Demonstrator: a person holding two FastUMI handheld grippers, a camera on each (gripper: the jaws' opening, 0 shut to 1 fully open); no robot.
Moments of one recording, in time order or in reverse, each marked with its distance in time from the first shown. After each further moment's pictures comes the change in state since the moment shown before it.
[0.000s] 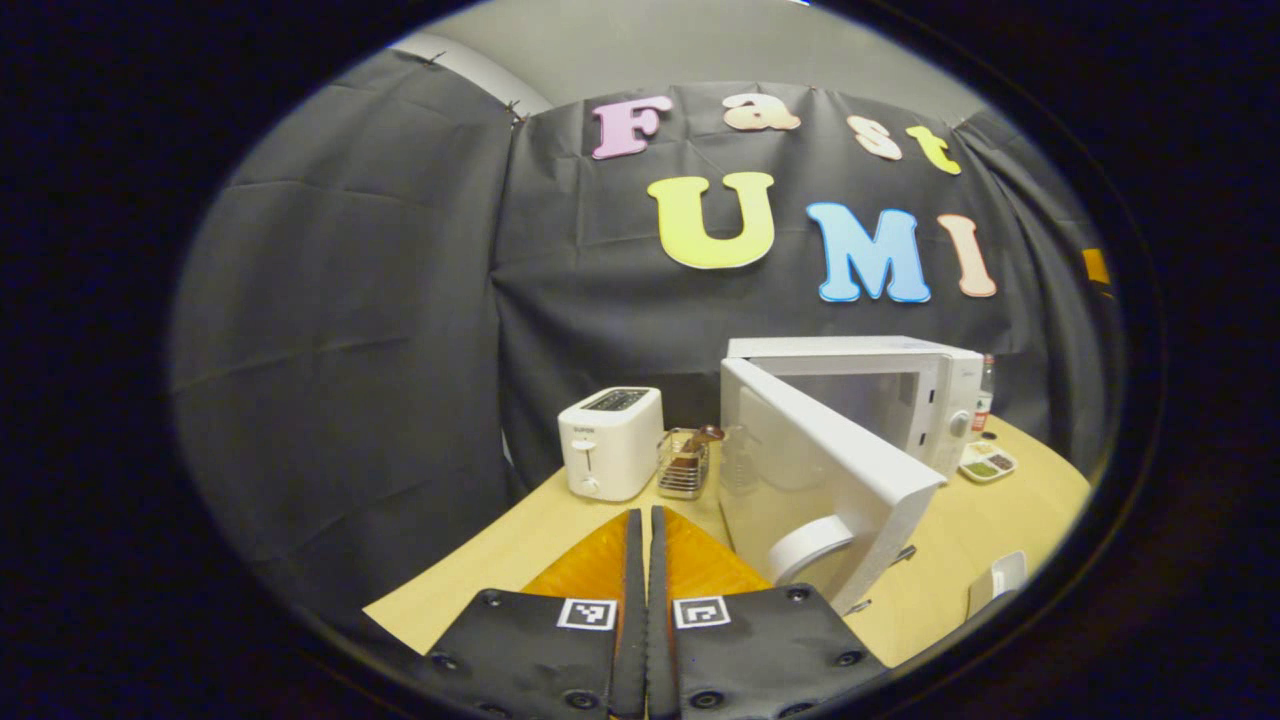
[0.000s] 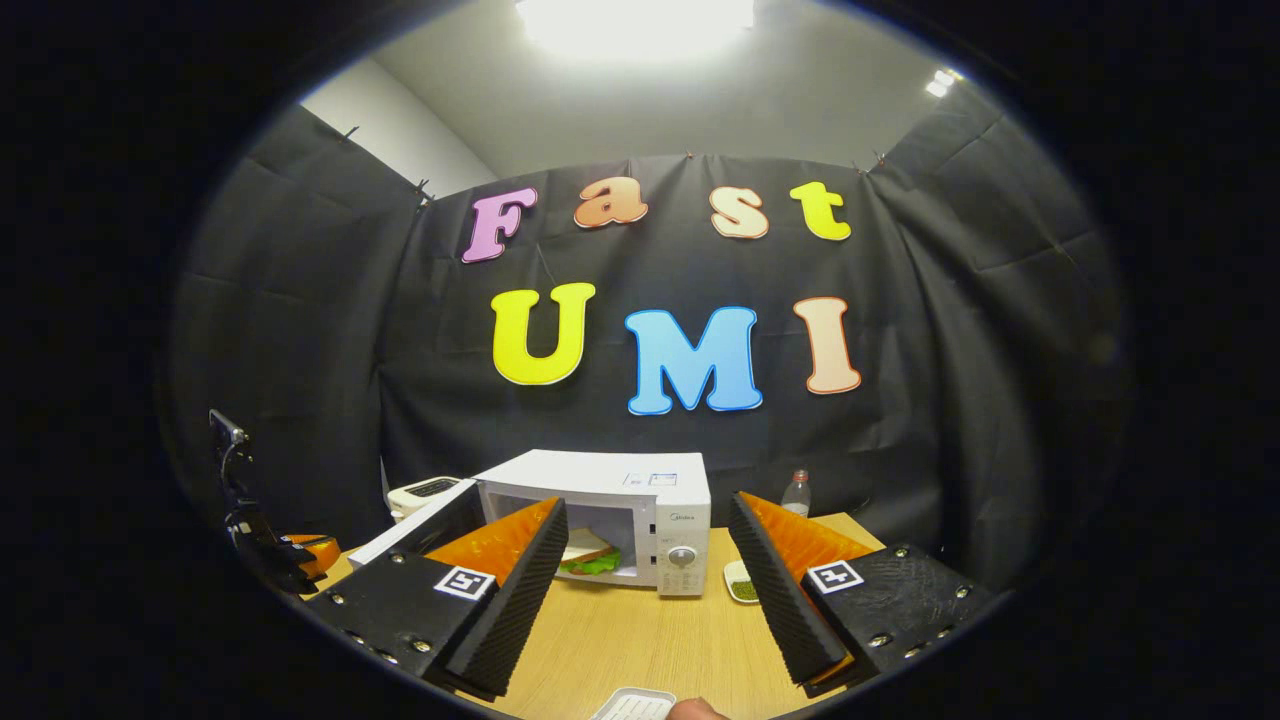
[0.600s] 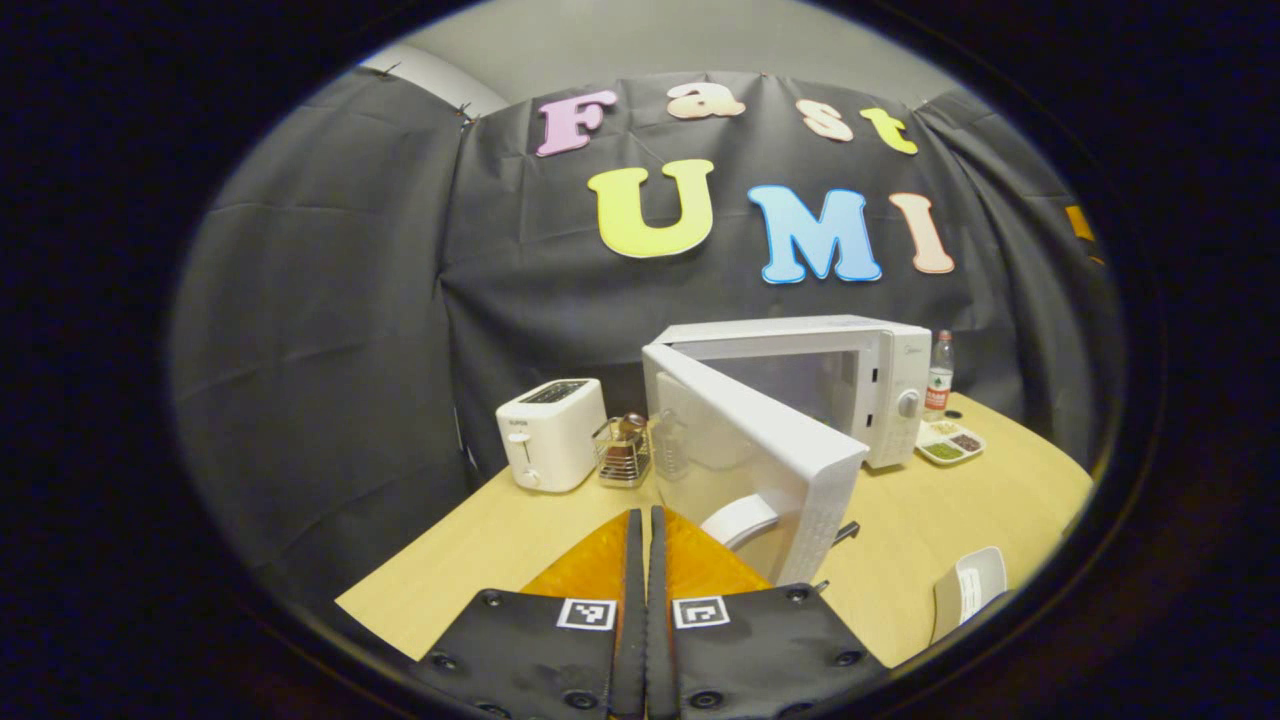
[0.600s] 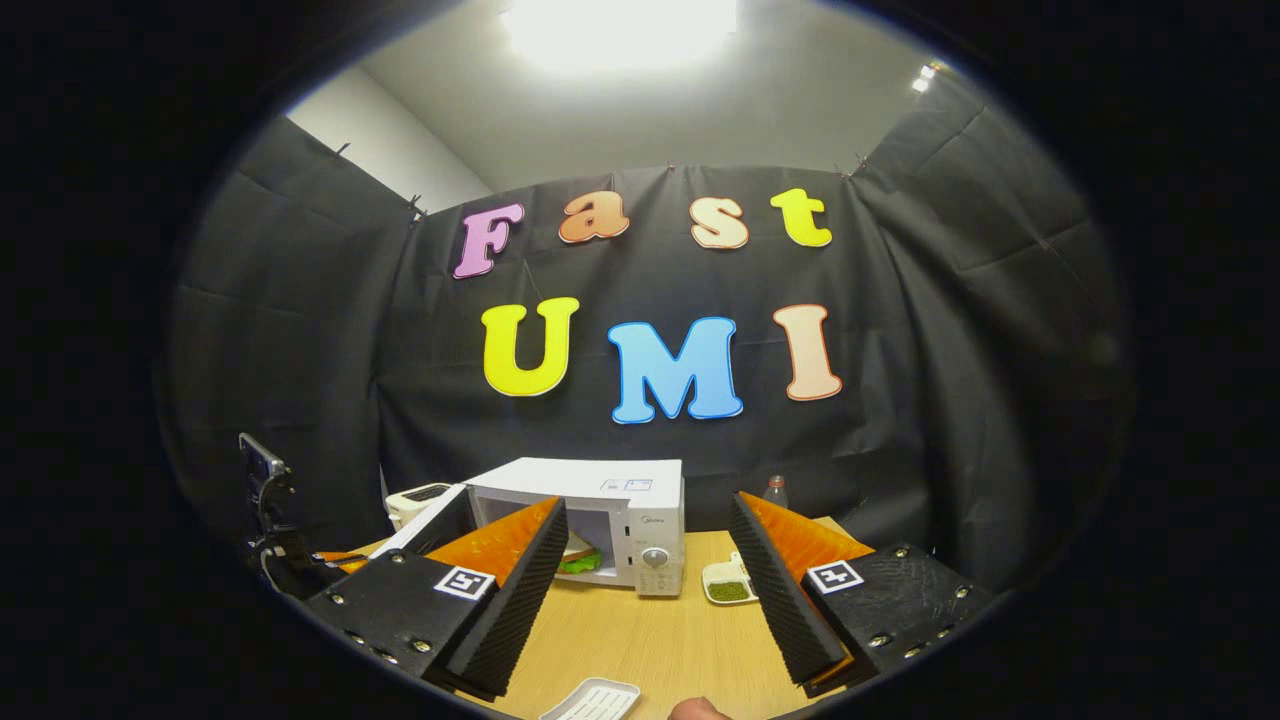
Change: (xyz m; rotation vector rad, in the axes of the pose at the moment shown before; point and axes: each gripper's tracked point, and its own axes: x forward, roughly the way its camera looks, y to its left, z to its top) left arm -0.007 -0.083 -0.007 0.054 0.029 -0.075; right arm -0.035 -0.047 0.009 0.016 -0.020 0.005
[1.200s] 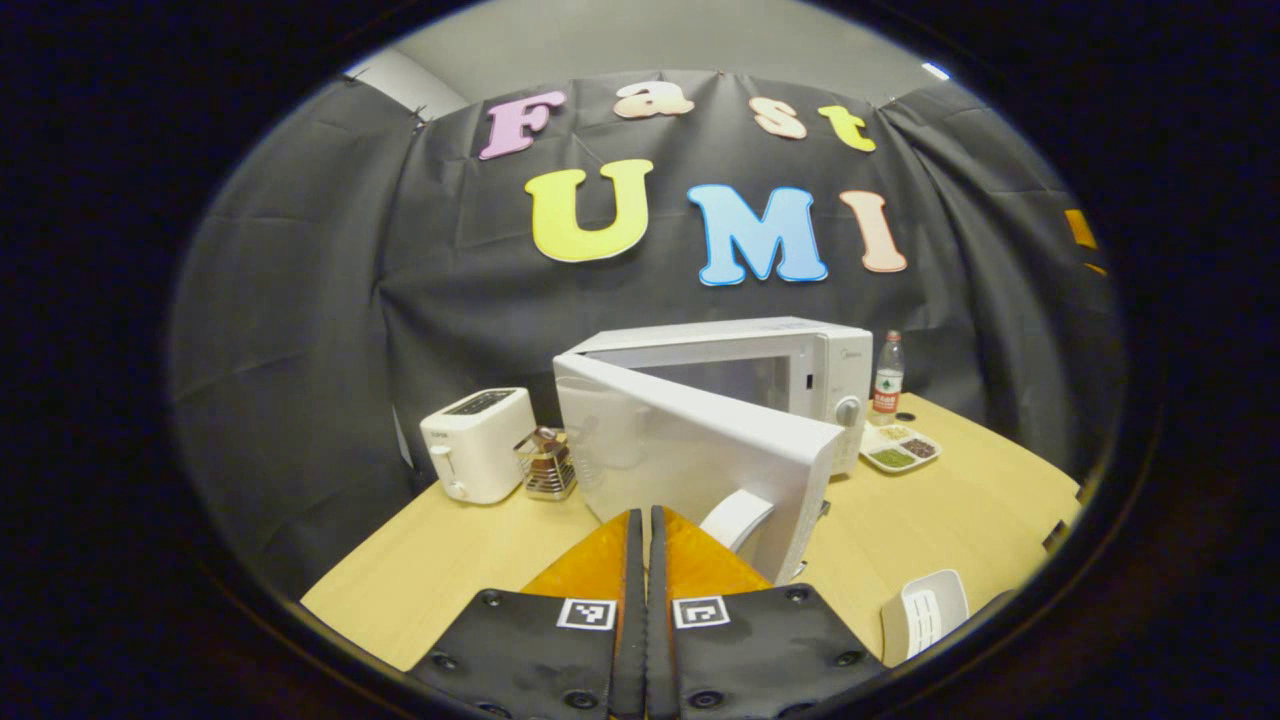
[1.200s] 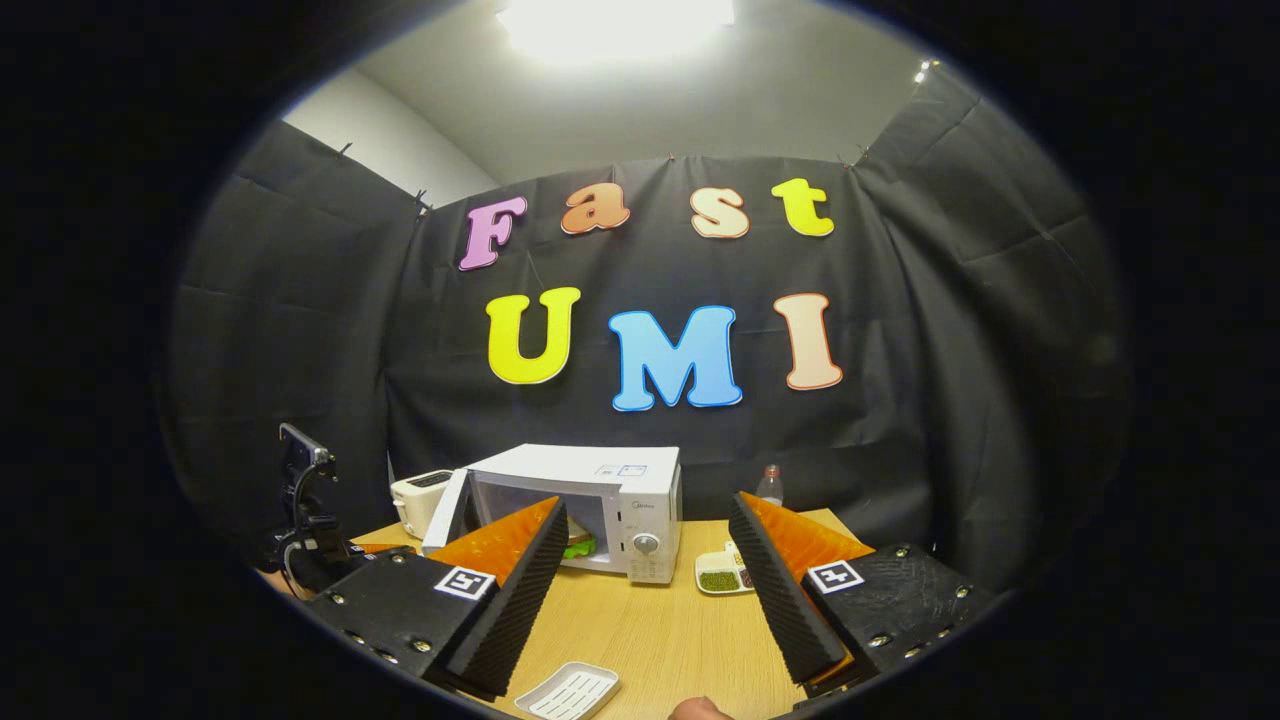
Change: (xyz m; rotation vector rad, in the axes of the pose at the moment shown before) left arm 0.026 -0.077 0.021 0.027 -0.021 -0.155; right arm 0.000 -0.014 -0.007 -0.003 0.030 0.018
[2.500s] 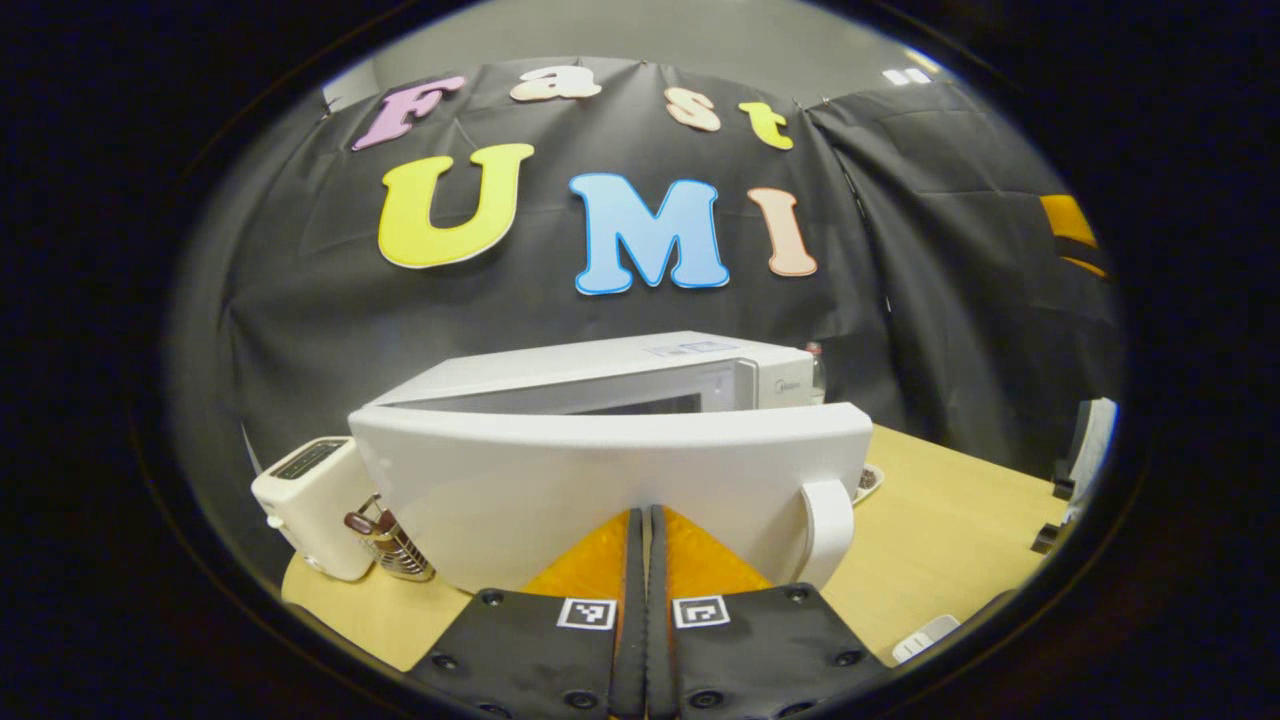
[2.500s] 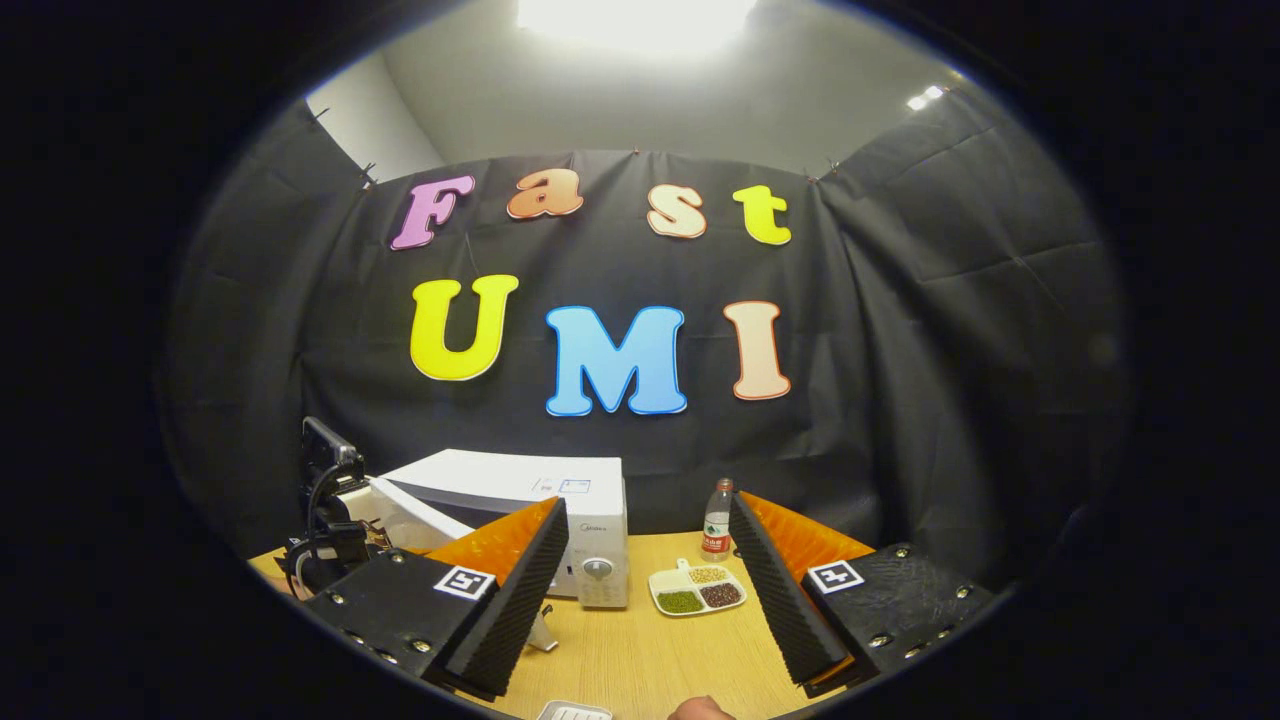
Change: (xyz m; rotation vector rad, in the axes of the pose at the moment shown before) left arm 0.152 -0.080 0.038 0.039 -0.037 -0.346; right arm 0.064 -0.003 -0.003 -0.040 -0.007 -0.251
